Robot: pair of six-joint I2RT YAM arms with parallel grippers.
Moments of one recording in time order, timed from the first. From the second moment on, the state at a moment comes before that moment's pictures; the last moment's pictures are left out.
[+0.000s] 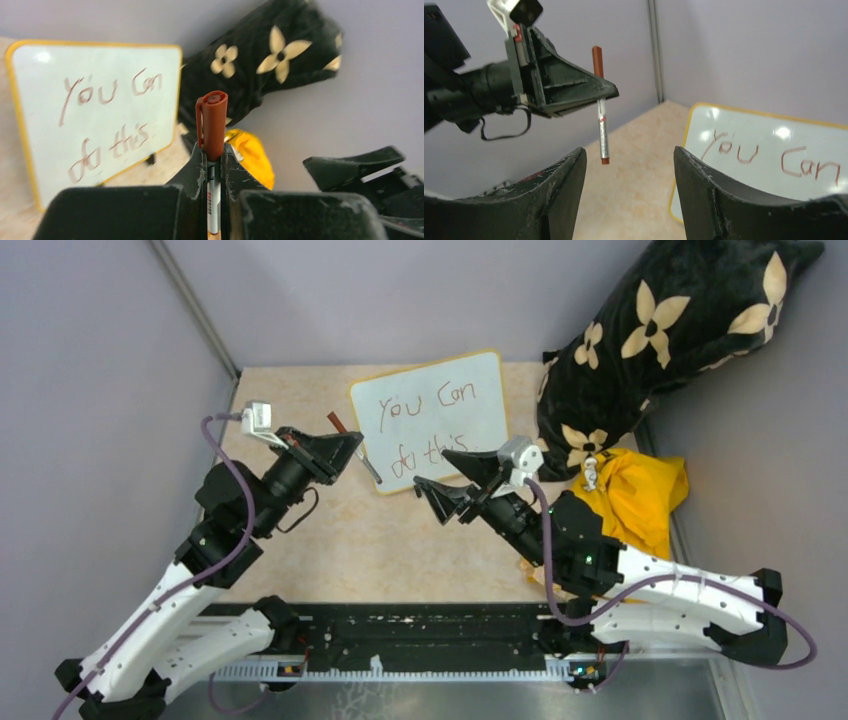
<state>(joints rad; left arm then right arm) -0.74 0.75 0.99 -0.04 -0.17 -0.70 1.27 0.85 0.85 0.41 0.40 -0.04</state>
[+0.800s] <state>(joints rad) -0.74 0.63 0.79 -0.16 0.21 -0.64 1.09 1.11 0.86 0.20 -0.17 0.51</state>
